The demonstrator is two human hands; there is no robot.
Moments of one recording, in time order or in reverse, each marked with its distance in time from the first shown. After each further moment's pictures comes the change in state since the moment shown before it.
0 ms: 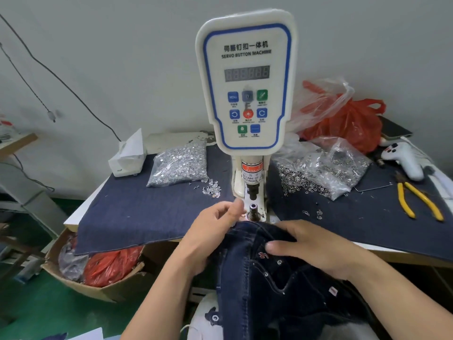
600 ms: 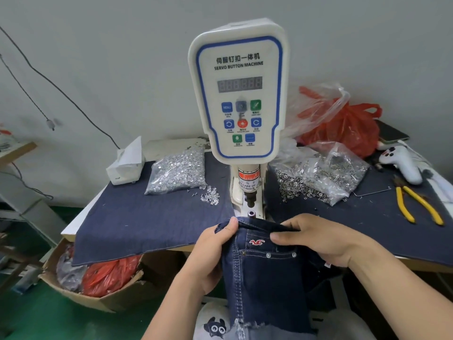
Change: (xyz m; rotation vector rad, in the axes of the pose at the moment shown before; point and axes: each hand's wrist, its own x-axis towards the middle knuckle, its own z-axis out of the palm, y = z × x) left_hand 0.001 -0.021 0.016 -0.452 -0.014 -0.204; right_hand 0.015 0.004 -0.033 0.148 -0.010 0.152
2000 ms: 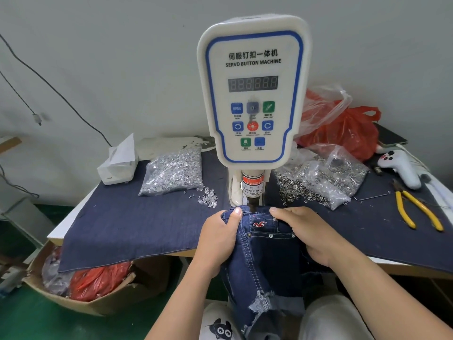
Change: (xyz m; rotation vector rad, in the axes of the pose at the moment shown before) left_hand 0.056 -0.007 -0.001 0.476 0.339 0.202; right_hand 0.042 0.007 0.005 0.054 0.400 -0.037
